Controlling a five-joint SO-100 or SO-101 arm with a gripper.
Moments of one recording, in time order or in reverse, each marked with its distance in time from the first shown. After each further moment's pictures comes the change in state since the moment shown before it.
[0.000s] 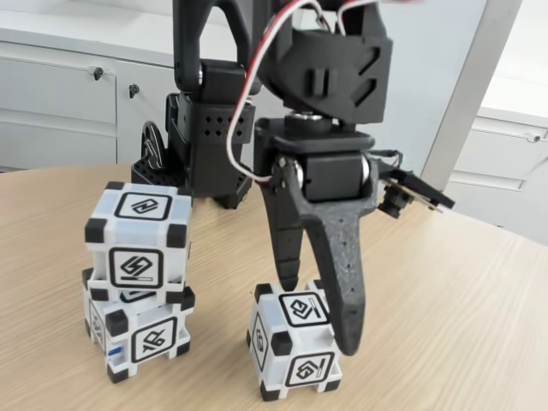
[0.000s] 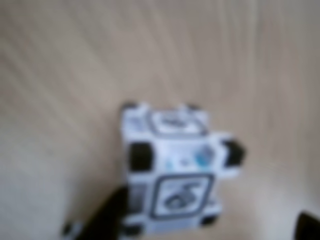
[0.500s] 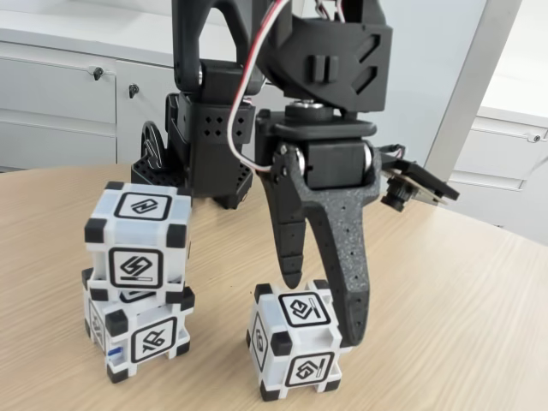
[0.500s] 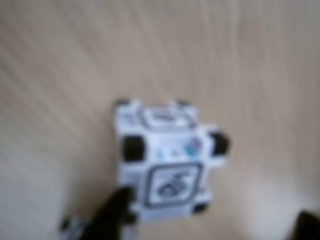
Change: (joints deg) arm 0.0 4.1 0.8 0.0 0.4
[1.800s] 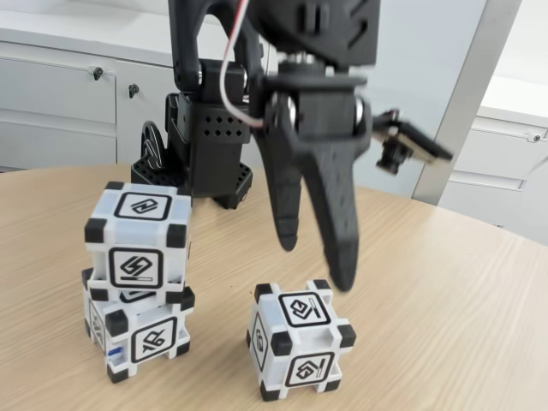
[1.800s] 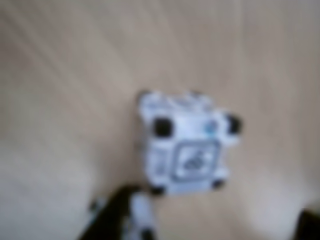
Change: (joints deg) arm 0.0 6.7 1.4 7.9 1.6
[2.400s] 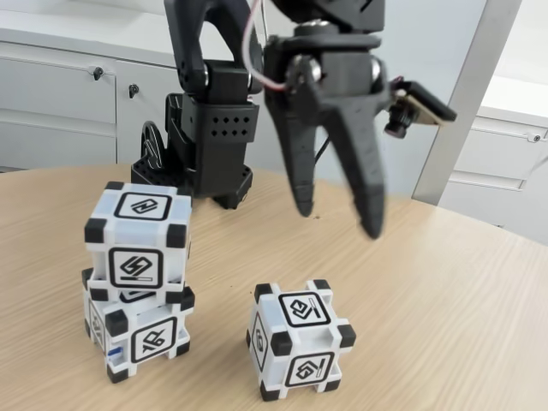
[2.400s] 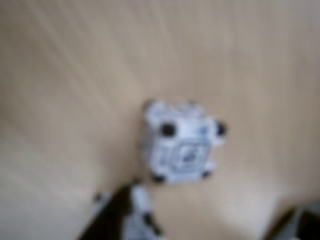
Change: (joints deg) arm -3.3 12.1 0.0 6.8 1.1
